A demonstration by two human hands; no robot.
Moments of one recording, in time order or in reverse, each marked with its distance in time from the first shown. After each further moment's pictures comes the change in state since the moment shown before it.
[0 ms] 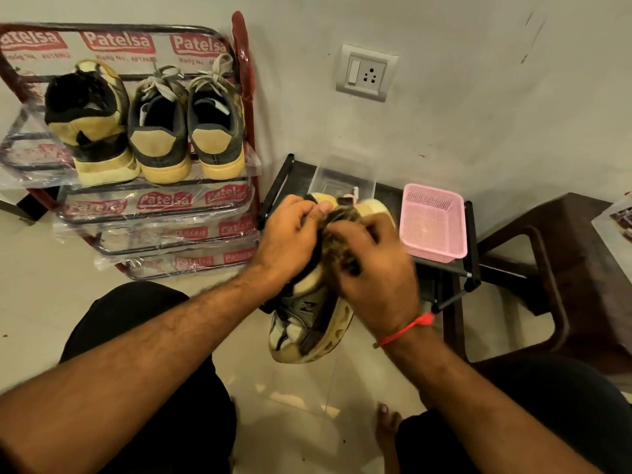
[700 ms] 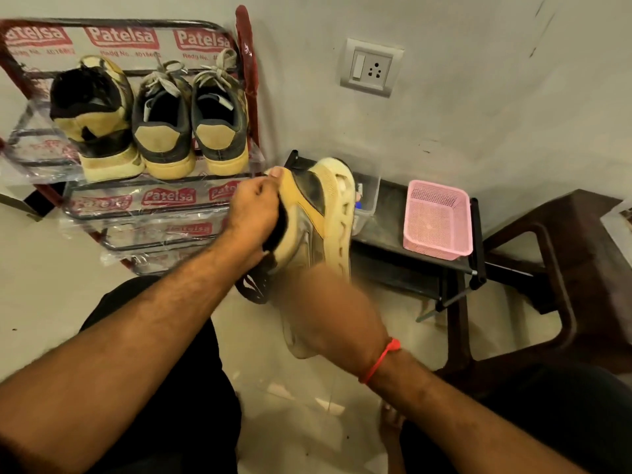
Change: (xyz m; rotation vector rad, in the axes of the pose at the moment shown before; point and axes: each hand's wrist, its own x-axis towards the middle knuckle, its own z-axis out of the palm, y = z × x) left_hand 0.020 0.007 -0.034 -0.295 0.179 -0.422; right_hand -0.045 -0.022 0.027 0.134 -0.270 -0.244
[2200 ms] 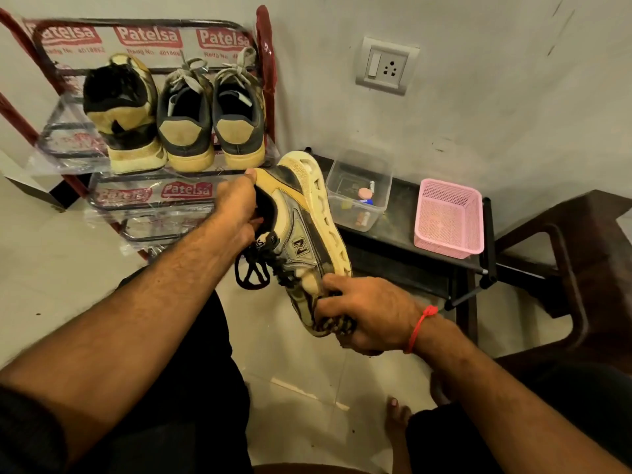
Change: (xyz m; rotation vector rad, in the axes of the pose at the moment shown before) left_hand 0.028 -0.008 -0.031 -0.340 0.181 -0.306; right_hand 0.002 0.035 -0.029 0.034 -0.604 -0.190
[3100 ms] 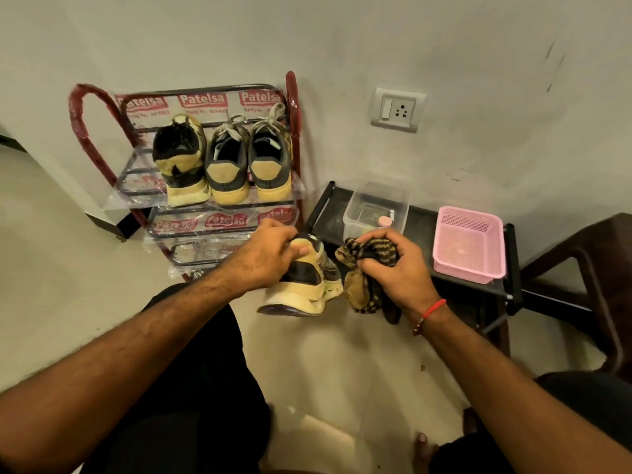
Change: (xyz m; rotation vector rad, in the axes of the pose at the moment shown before) left_hand -0.072 0.002 -0.040 1.311 -0.311 0.610; right_hand 0.015 0.004 -0.038 0.925 0.807 0.431
